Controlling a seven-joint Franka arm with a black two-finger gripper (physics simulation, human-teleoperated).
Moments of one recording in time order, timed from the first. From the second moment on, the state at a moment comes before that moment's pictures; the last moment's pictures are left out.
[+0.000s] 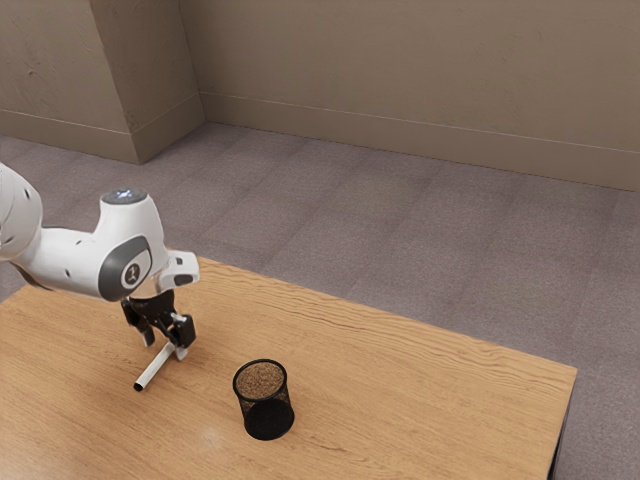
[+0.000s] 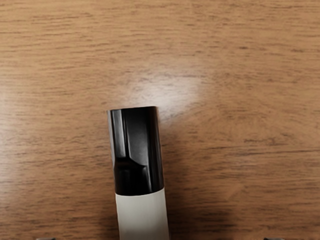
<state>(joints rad) -0.06 0.20 0.25 -2.34 0.01 2.50 0.16</state>
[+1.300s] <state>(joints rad) -0.03 -0.05 0.10 -2.36 0.06 2.62 0.15</state>
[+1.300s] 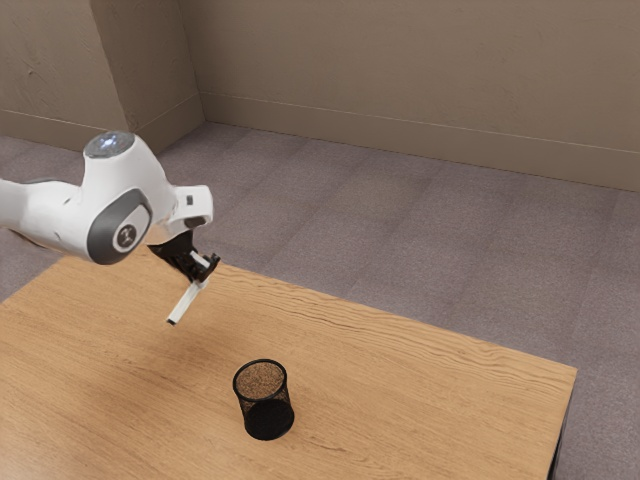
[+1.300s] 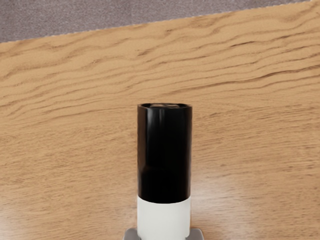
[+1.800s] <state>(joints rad) -0.06 -0.11 -0.13 -2.52 0.04 3.17 0.16</state>
